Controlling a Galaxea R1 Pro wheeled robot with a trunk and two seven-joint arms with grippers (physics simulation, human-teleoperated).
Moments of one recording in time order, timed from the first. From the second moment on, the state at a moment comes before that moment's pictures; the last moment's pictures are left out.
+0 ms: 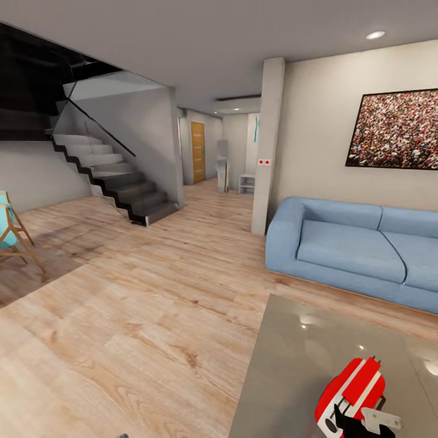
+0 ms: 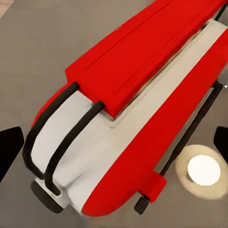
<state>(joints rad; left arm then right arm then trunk) 0.06 -0.09 0.27 -0.94 0.04 0.07 0.01 -0.06 -0.07 -0.30 -0.89 0.00 -0.06 0.00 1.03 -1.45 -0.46</state>
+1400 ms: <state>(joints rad) 0.06 -0.09 0.27 -0.94 0.04 0.05 0.01 -0.06 -0.11 -0.31 -1.01 -0.01 -0.12 0.00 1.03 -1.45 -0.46</state>
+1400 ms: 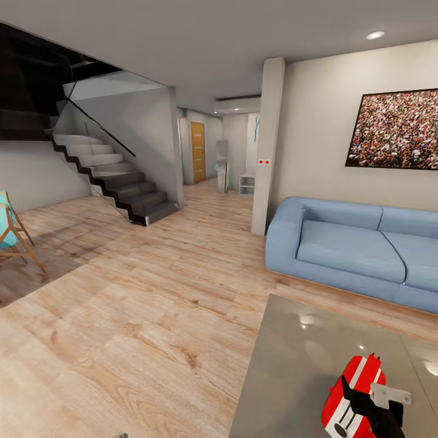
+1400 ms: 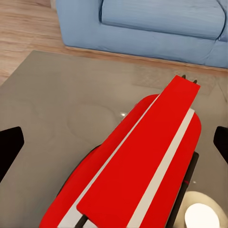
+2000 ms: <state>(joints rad) 0.06 -0.09 0.27 -0.94 0.04 0.05 0.01 -0.06 -0.11 -0.32 -1.00 -0.01 -0.12 0.00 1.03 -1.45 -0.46</state>
